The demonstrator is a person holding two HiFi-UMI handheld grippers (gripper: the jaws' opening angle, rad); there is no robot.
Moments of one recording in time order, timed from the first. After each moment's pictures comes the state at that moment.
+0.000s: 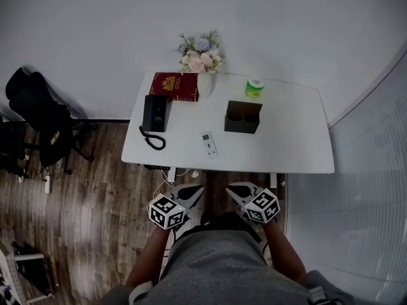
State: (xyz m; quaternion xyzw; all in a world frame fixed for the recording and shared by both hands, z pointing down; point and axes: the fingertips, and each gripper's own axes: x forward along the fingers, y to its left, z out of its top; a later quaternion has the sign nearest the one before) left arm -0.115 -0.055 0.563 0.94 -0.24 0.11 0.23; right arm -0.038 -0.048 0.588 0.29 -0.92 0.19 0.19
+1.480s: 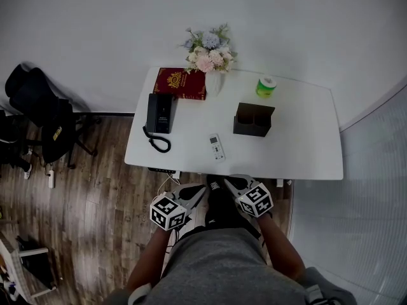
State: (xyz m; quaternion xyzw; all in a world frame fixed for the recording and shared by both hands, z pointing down) left arm -0.130 -0.097 0.574 0.93 -0.25 0.12 0.25; right arm -0.059 -0.126 0.630 0.32 -0.90 0.20 0.22
